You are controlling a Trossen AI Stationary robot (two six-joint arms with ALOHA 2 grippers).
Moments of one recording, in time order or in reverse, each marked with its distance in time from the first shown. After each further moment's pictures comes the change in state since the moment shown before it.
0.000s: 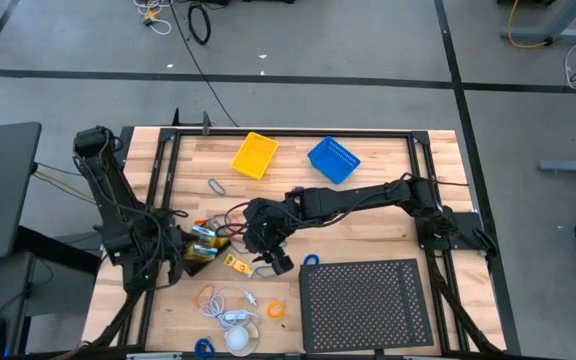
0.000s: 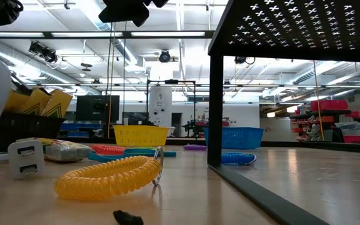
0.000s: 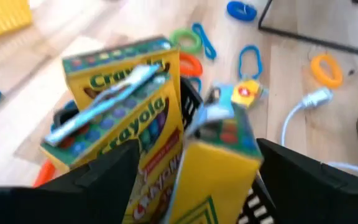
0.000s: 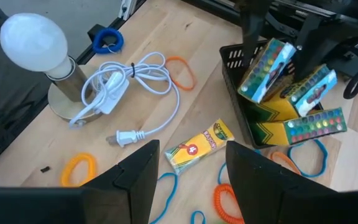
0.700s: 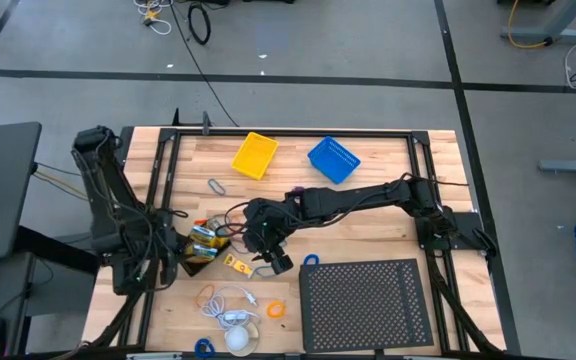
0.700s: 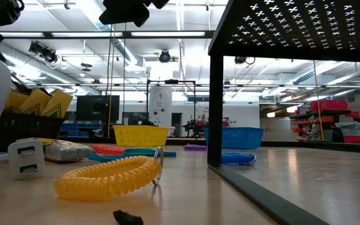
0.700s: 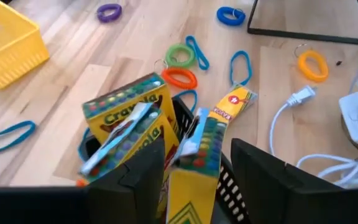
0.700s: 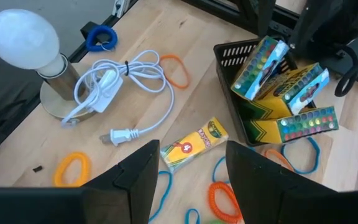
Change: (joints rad) left arm -0.021 0.000 0.218 -0.300 0.044 0.053; right arm 0.000 0.000 0.000 0.000 0.023 -0.004
